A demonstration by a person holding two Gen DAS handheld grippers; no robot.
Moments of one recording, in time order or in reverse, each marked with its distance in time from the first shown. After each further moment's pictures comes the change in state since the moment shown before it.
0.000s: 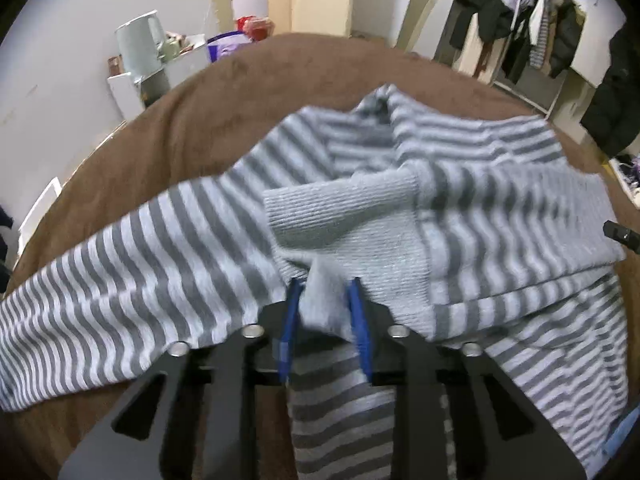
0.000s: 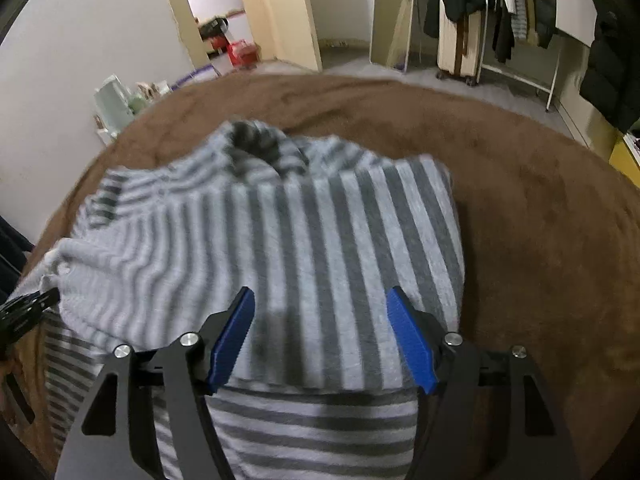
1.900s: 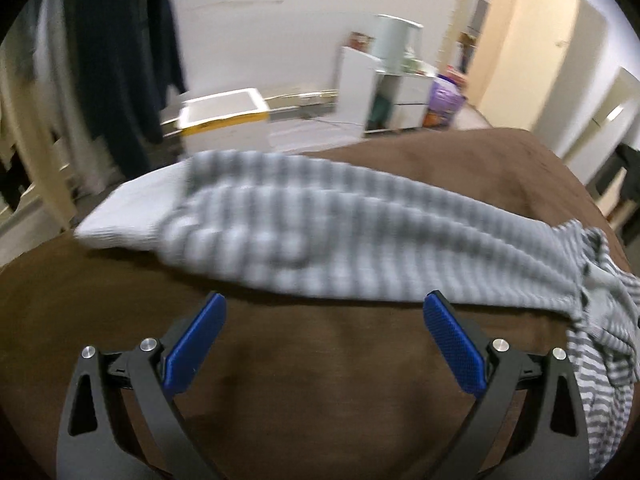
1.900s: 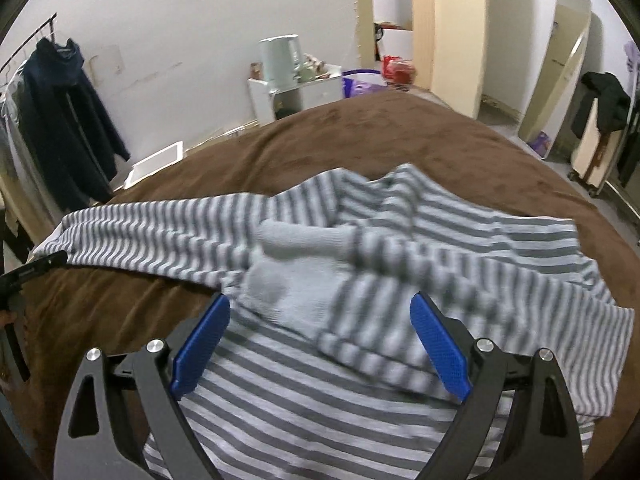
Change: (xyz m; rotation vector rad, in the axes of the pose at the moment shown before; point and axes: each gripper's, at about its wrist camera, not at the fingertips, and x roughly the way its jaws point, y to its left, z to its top) left arm -0.129 0.283 -0.145 -0.599 -0.124 0.305; right arm -0.026 0.286 -0.026 -0.445 -0.077 0.282
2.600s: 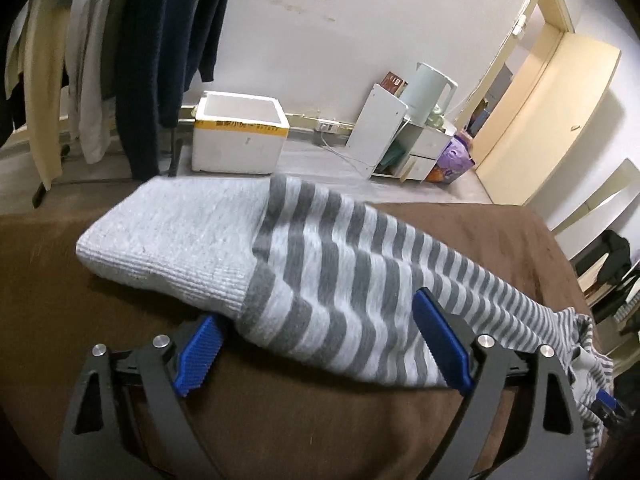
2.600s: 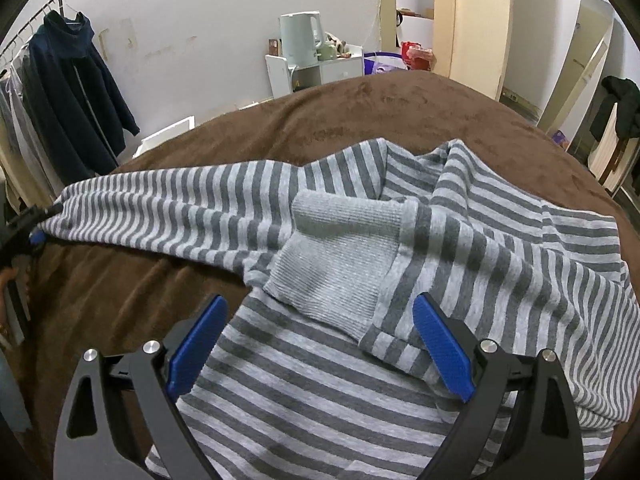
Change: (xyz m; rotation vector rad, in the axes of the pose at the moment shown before) left arm 0.041 0.074 0.022 -0.208 -0.108 -0.120; right arm 0.040 0.022 -0.009 -0.042 0.066 0.019
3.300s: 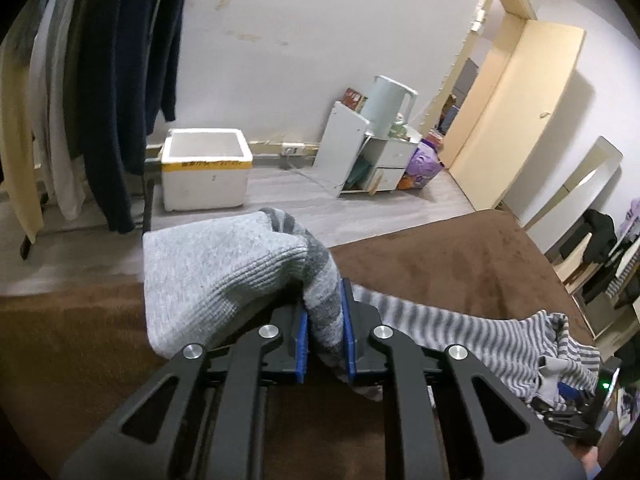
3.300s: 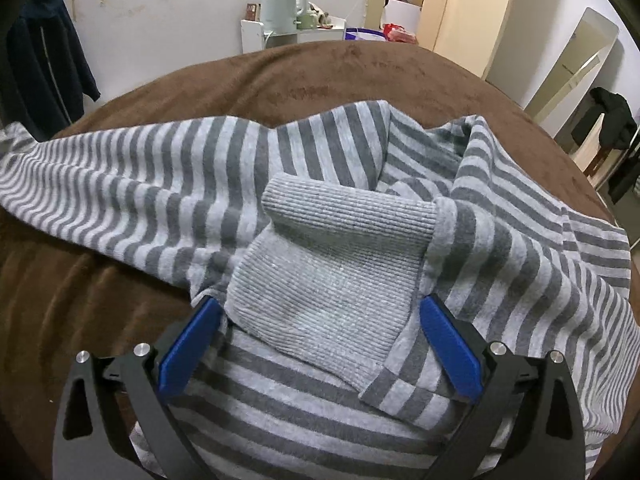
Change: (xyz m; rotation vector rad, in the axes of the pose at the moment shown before) left arm -0.034 -0.048 0.037 0.111 -0.055 -0.086; right arm 0.069 0.008 0.004 -0.053 0.094 -0.166
